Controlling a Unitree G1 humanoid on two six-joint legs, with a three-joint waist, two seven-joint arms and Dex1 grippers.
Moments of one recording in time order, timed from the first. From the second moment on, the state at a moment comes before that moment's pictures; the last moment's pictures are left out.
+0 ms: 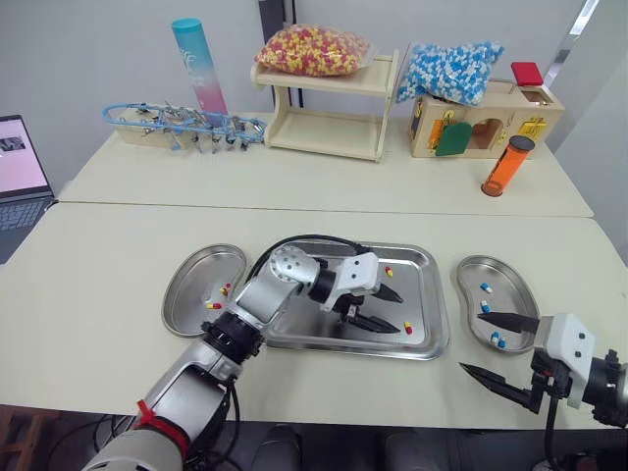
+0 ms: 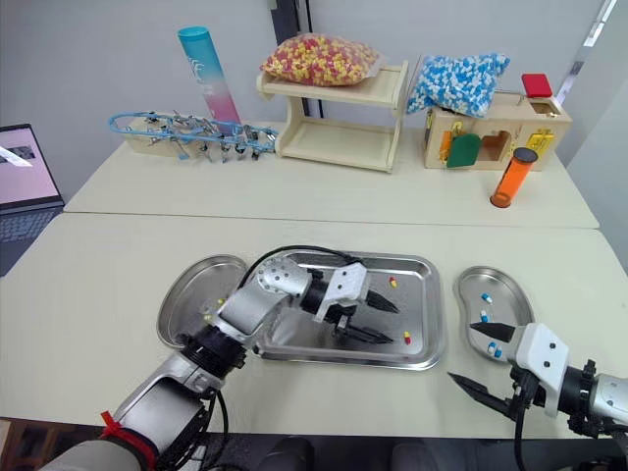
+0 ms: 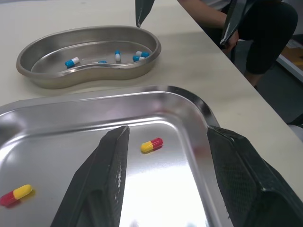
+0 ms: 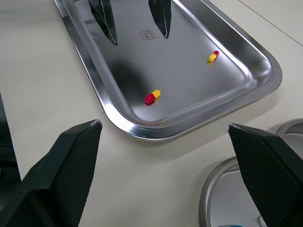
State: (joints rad) left arm -0.73 0.31 -0.50 0.29 -0.18 0.13 -1.30; right arm 0.43 -0.80 -0.39 -0.59 0.42 0.27 0.98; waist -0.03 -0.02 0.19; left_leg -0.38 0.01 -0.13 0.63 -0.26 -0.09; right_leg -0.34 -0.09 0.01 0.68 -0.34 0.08
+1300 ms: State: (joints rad) left arm -0.86 0.08 -0.52 0.74 0.07 -0.16 -1.32; right arm 0.51 -0.78 -0.41 -0.70 0.45 0.36 0.91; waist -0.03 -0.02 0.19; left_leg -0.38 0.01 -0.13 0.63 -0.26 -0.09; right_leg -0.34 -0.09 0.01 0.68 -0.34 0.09
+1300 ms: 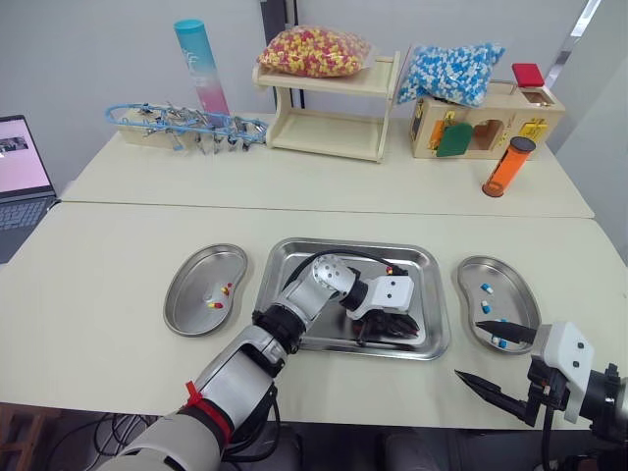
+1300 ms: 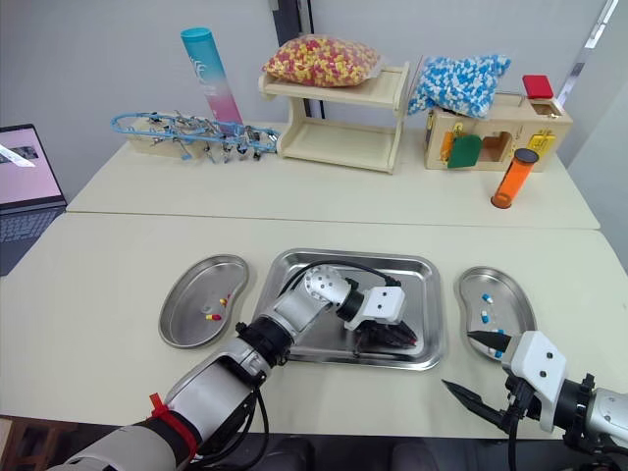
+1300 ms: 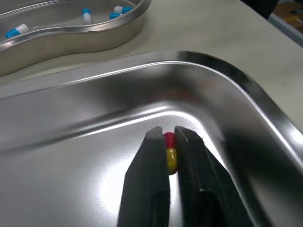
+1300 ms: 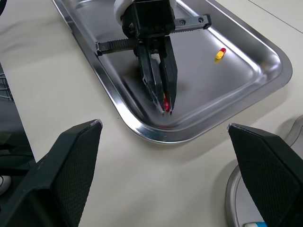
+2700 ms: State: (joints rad) left arm -0.18 0.72 0.36 -0.19 -0.33 0.71 -0.84; right arm 0.01 -0.85 -0.13 -0.71 0.62 0.52 0.96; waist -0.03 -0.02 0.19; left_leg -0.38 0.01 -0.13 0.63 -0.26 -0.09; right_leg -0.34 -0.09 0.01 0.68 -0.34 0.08
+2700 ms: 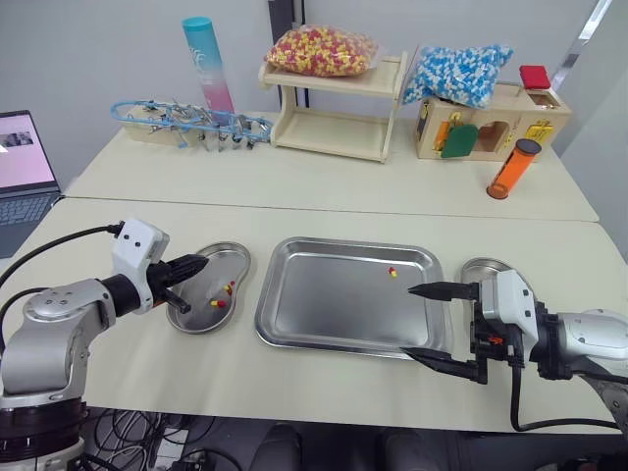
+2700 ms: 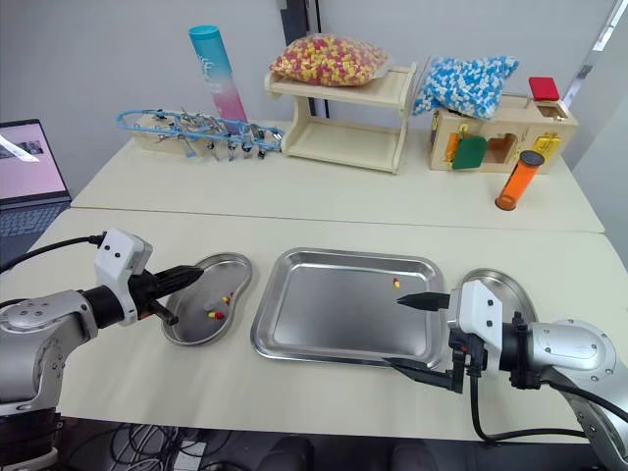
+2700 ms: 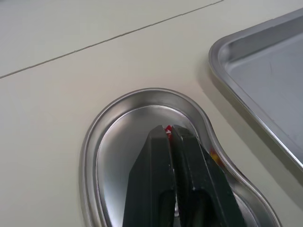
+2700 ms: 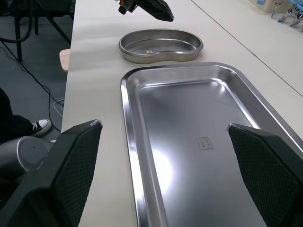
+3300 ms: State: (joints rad) left arm -0.13 0.75 0.57 -0.18 -0.51 0.70 -0.80; right arm 0.01 -0.85 -0.13 -0.70 0.62 0.52 0.96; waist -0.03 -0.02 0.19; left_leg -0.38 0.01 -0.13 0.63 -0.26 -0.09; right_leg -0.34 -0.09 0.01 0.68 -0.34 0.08
